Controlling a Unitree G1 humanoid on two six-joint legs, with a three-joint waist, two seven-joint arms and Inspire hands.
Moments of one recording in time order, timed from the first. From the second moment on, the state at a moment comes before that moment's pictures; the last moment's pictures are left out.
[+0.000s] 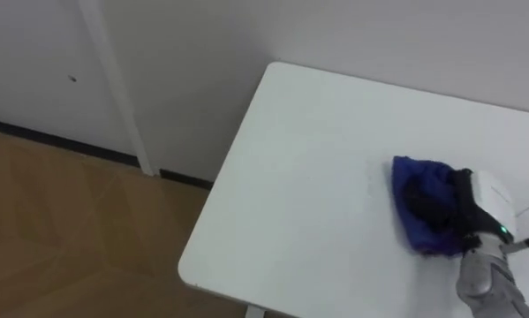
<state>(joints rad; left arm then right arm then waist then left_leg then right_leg) 0.33 0.21 0.20 0.99 0.23 0.07 0.16 -0.11 -0.39 -0.17 0.93 -0.56 -0.16 -0.49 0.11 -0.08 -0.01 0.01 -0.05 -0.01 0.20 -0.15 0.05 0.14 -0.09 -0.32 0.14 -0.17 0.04</state>
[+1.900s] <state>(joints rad) 0.28 0.24 0.21 1.00 0.23 0.08 0.17 0.00 -0.36 -0.14 0.90 -0.50 -0.17 -0.58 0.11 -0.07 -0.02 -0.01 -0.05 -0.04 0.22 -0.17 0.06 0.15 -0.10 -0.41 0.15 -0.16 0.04</state>
